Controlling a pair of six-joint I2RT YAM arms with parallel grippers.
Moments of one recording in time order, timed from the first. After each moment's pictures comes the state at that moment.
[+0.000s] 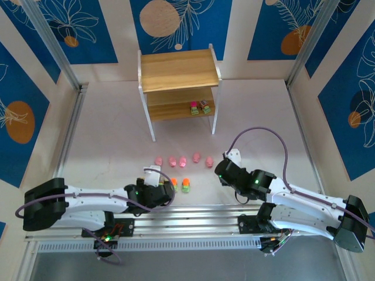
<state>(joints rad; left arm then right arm) -1.28 1.20 0.44 -0.37 -0.73 -1.00 1.01 0.89 0.59 -0.73 0.52 0.71</state>
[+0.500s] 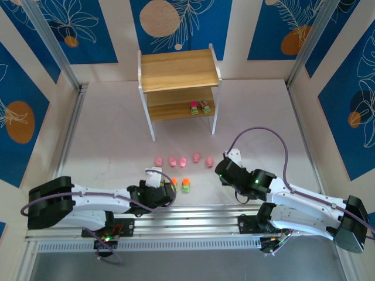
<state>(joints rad) -1.28 1.26 0.42 -0.29 -0.69 -1.00 0.99 0.89 0.59 -0.73 0.51 0.71</state>
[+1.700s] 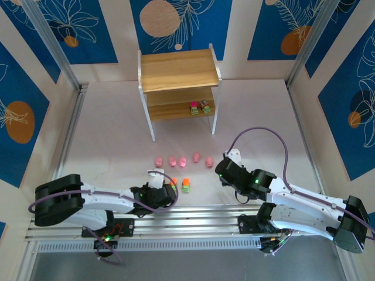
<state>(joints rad) -1.28 1.32 0.39 -0.16 -0.65 -1.01 0.99 0.89 0.59 -0.73 0.50 0.71</state>
